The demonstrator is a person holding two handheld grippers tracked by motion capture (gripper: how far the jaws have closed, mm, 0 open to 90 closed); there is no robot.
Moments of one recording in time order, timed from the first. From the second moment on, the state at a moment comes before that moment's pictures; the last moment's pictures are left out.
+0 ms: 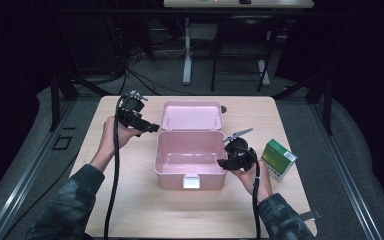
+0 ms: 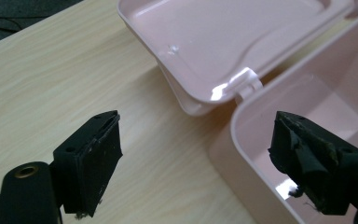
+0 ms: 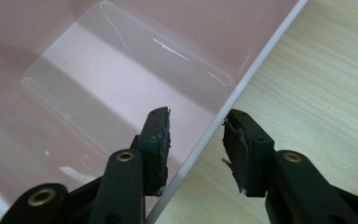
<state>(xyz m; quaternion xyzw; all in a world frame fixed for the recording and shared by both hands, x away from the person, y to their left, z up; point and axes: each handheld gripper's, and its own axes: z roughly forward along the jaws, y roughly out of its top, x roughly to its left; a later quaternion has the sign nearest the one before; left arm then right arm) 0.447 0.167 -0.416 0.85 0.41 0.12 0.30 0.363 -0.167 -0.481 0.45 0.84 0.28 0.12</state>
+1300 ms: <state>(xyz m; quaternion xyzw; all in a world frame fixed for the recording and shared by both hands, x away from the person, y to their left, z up) 0.358 0.219 -0.461 0.84 0.44 0.13 0.28 0.358 -0.184 -0.456 0.43 0.85 0.29 0.10</state>
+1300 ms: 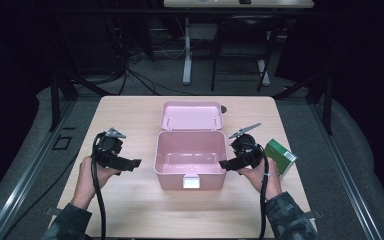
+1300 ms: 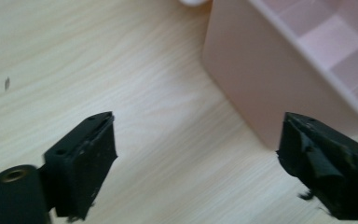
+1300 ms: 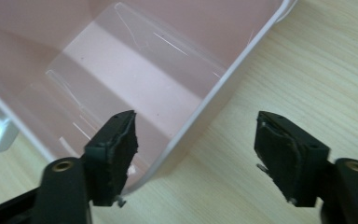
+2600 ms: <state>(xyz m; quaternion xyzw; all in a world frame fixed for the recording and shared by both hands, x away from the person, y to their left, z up) 0.366 0.246 -0.516 0.85 0.45 0.14 0.24 0.354 -0.253 -0.403 0.37 0.90 0.21 0.09</state>
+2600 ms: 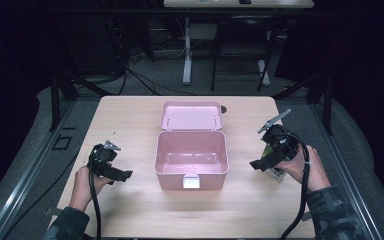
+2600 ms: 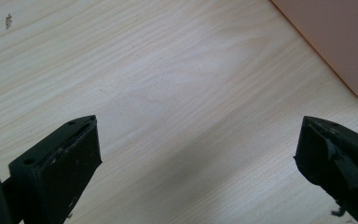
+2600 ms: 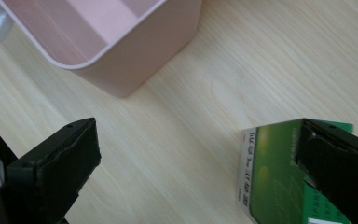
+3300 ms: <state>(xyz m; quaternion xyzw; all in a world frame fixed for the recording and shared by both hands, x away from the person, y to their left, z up) 0.365 0.243 -0.517 0.86 0.44 0.15 0.23 0.383 -0.277 -0.395 0.39 0.90 0.15 0.09</state>
